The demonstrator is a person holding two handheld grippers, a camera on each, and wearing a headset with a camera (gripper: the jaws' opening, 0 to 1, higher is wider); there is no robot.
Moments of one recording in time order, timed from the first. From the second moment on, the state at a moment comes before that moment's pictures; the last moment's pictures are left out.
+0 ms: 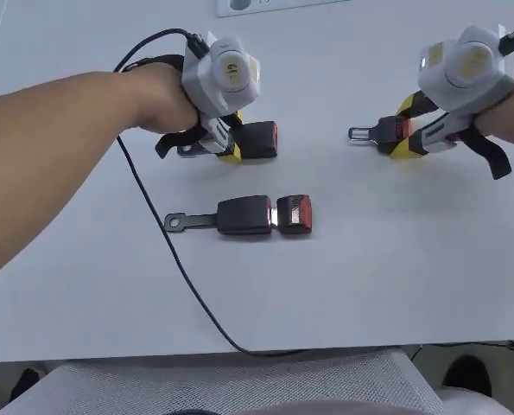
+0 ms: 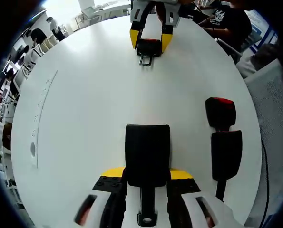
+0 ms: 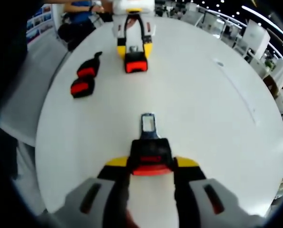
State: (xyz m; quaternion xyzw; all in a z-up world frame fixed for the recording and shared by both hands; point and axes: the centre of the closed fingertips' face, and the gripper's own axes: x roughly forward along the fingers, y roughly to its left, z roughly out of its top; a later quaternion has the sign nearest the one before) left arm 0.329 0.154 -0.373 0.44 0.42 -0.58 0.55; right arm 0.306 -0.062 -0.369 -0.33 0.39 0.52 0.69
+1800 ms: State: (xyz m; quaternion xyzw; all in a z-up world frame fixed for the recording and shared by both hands) left arm 0.183 0.262 -0.280 0.24 0.36 -0.38 0.82; right arm 0.181 -0.035 -0.278 -0.25 0.32 0.41 0.82
